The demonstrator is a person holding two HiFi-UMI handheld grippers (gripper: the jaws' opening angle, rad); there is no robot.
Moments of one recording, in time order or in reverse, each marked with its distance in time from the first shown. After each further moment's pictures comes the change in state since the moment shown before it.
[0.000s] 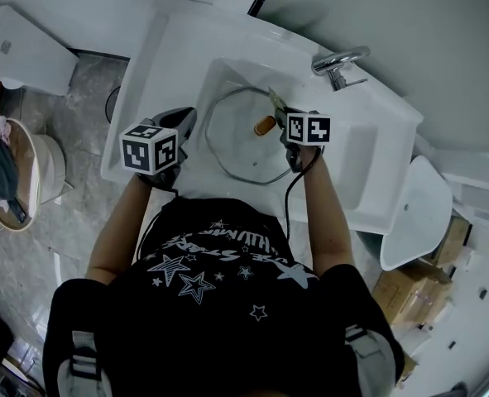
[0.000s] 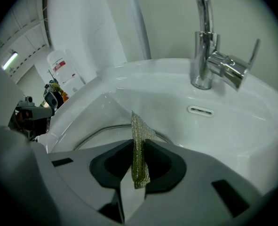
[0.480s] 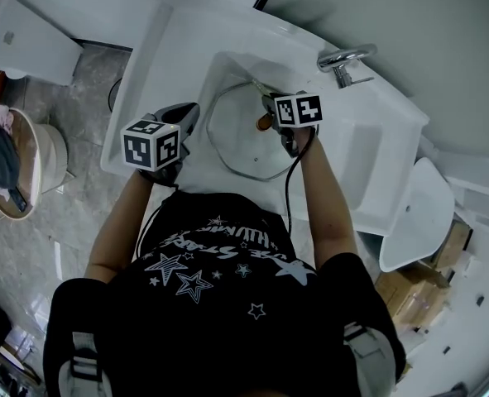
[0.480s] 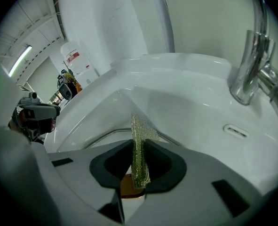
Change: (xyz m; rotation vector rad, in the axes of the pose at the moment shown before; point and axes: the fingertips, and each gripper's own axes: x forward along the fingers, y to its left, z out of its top) left arm 0.002 -0.005 -0.004 -0.010 0.010 0.020; right arm 0.030 0.039 0.021 -0.142 0.081 0.140
